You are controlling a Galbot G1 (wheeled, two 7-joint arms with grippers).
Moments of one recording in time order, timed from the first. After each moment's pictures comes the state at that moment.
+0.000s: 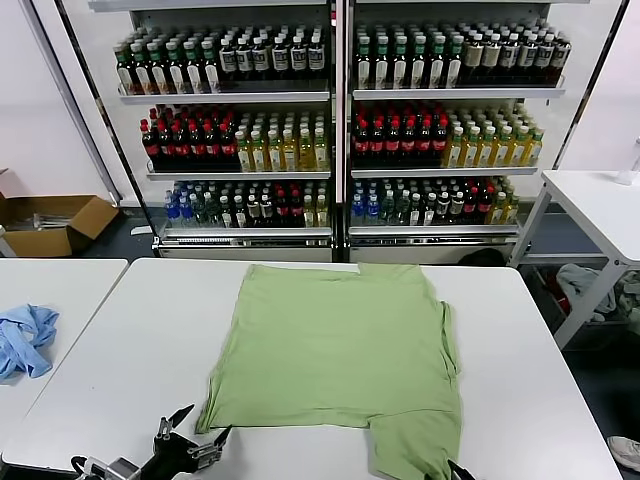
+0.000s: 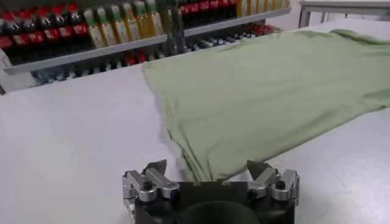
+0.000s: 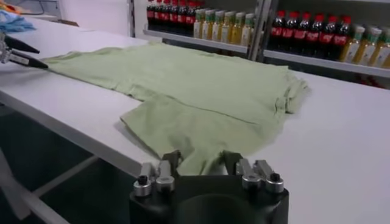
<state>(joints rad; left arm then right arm) 1.79 -0.98 -0.60 -2.11 -0.34 0.30 0.15 -2.10 1.19 0.70 2.12 0.15 0.06 -0.29</state>
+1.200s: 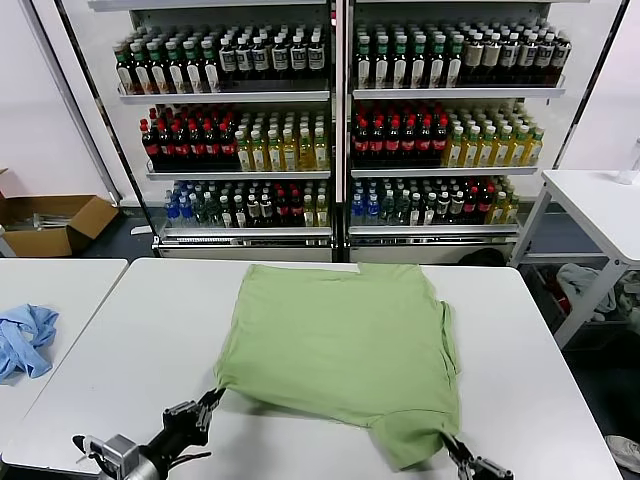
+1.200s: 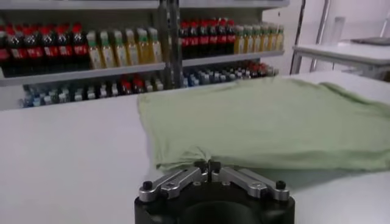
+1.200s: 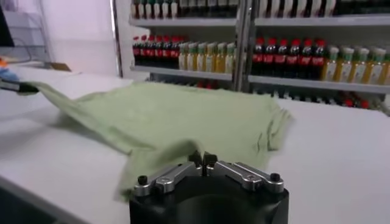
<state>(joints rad) 1.65 -0.96 -0.59 -2.13 -0.52 0.29 0.16 -1.87 1.16 0.72 2.14 0.40 0.02 -0.26</state>
